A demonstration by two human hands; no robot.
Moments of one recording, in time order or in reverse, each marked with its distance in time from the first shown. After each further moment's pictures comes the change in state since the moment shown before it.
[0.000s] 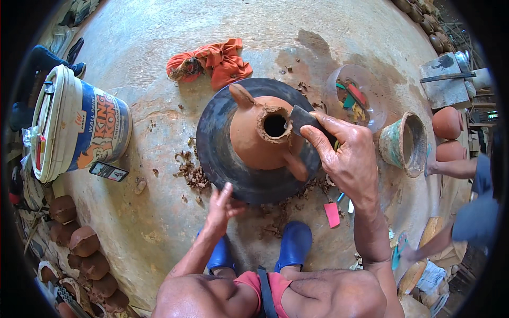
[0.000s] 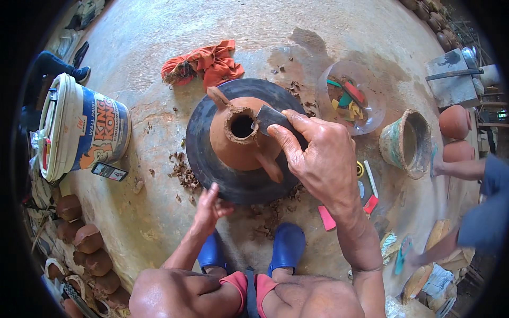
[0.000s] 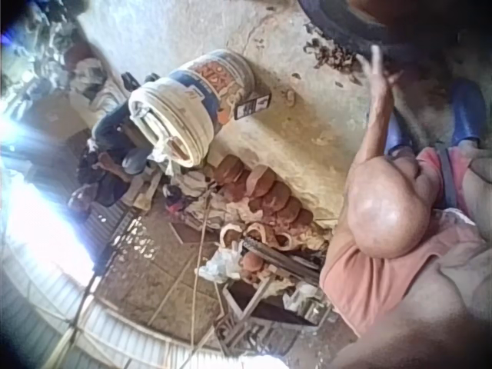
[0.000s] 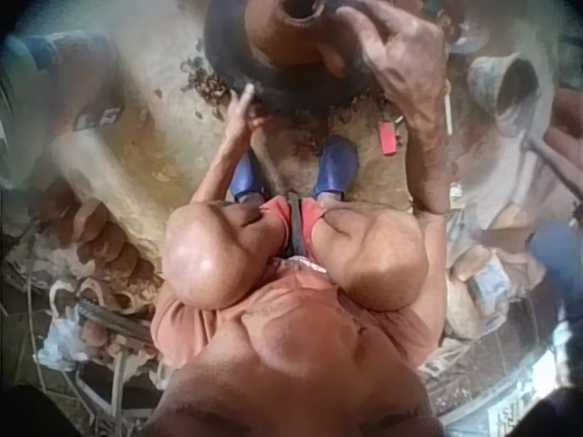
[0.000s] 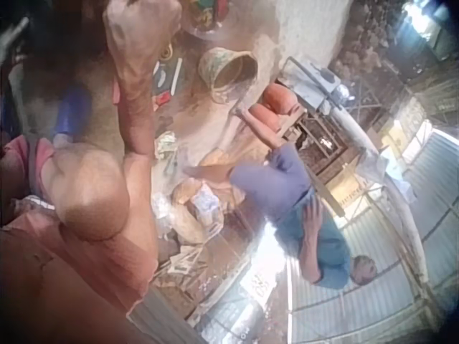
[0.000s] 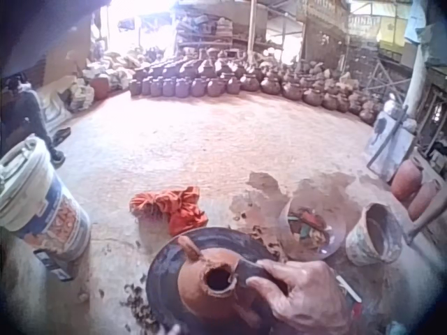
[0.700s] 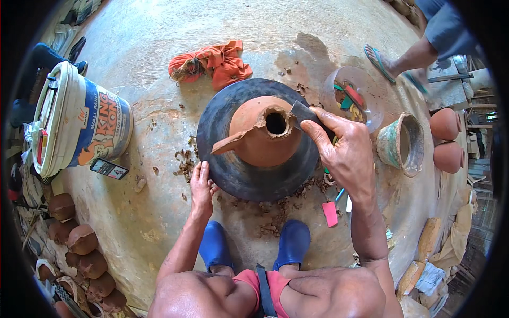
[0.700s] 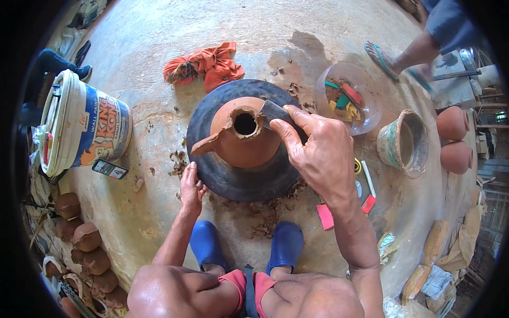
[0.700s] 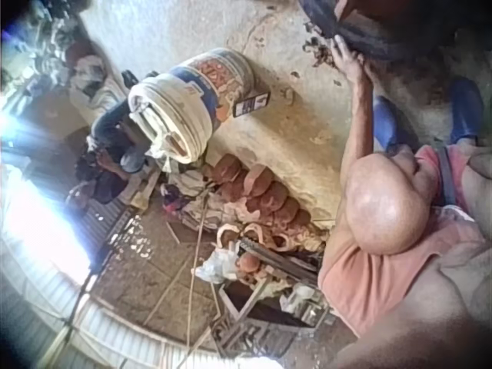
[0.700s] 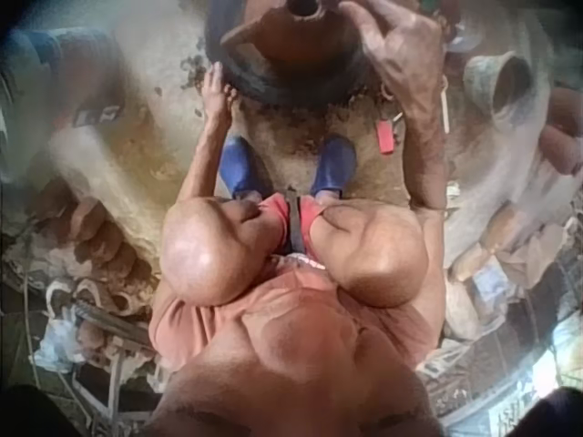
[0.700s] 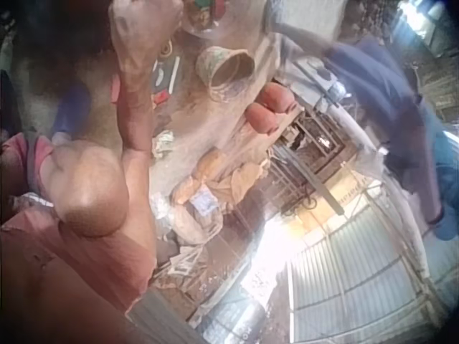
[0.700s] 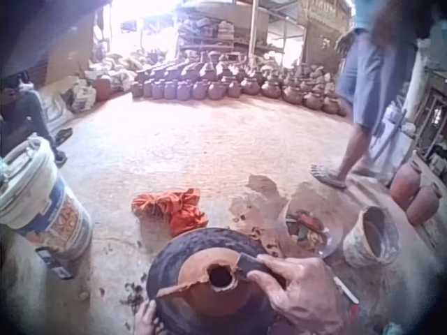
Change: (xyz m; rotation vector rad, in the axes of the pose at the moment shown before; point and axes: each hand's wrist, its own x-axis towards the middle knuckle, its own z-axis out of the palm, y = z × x) left_hand 0.036 0.029 -0.027 -0.020 0.205 0.295; right_hand 0.000 0.003 0.003 -0.029 0.068 -0.048
